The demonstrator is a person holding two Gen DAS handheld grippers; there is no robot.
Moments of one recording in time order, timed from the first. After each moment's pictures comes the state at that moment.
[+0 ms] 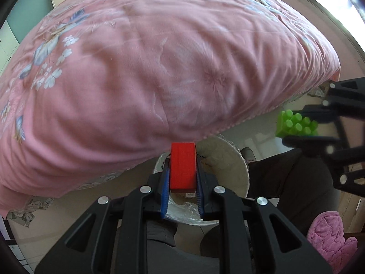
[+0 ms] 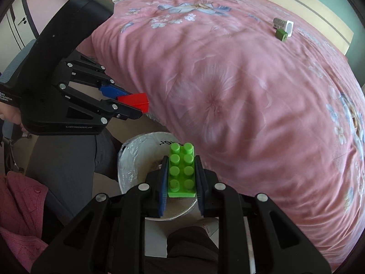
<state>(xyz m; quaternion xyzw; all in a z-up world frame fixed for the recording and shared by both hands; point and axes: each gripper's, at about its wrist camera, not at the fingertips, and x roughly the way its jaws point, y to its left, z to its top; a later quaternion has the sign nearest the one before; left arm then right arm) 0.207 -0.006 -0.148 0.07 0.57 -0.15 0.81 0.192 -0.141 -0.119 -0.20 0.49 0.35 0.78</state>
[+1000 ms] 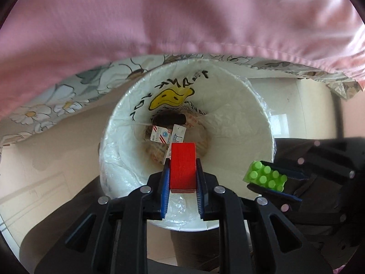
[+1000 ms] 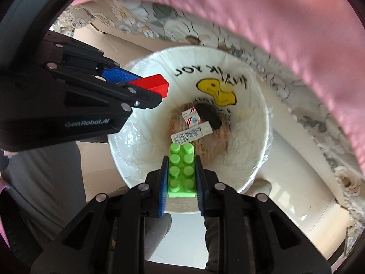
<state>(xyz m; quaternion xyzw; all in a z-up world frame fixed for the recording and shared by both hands) 0.222 -0.008 -0.323 -0.02 0.70 -0.12 0.70 0.193 -0.109 -0.311 -0.15 0.65 0.33 0.67</state>
